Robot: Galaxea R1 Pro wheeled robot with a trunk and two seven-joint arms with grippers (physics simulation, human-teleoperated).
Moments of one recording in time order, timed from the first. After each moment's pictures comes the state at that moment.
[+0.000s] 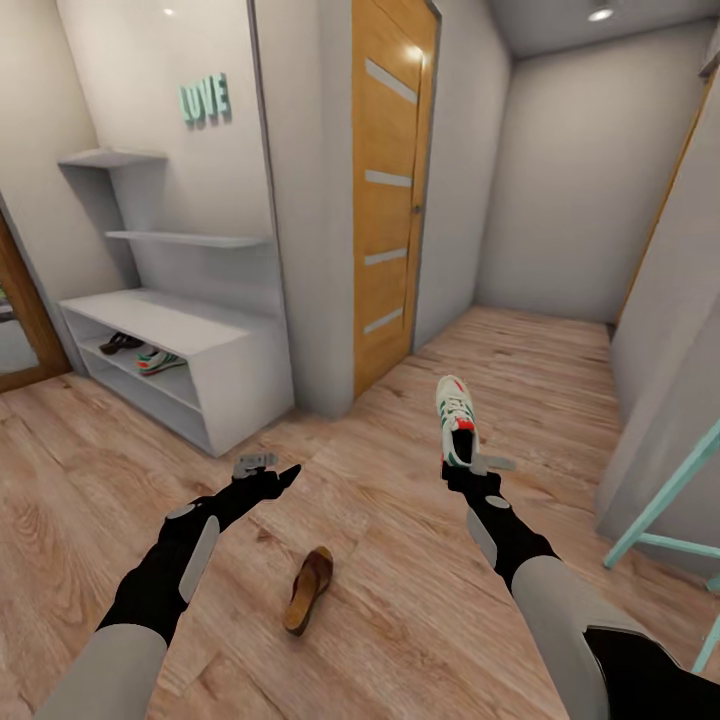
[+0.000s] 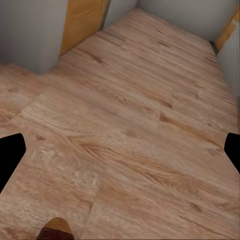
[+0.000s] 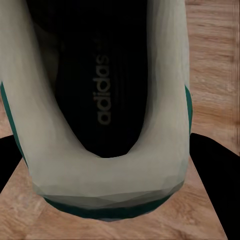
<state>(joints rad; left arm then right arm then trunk) -0.60 0.01 0.08 -0.97 0.17 0.30 -0.42 -0.86 0.06 -0.13 -0.39 0.02 -0.07 -0.13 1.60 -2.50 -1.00</state>
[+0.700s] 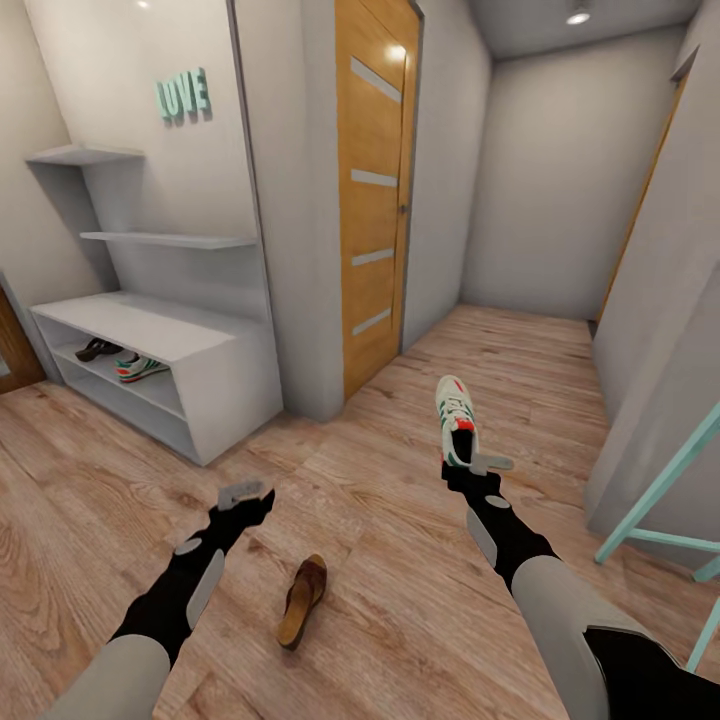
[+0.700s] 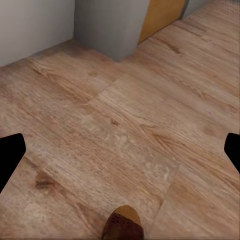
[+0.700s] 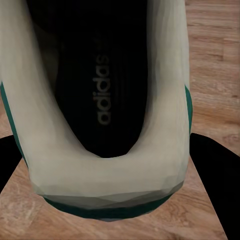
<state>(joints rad) -0.60 0.01 0.07 -0.72 0.16 0.05 -0.09 -0.86 0.06 -0.13 -0.39 0.02 -0.06 -0.13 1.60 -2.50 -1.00</state>
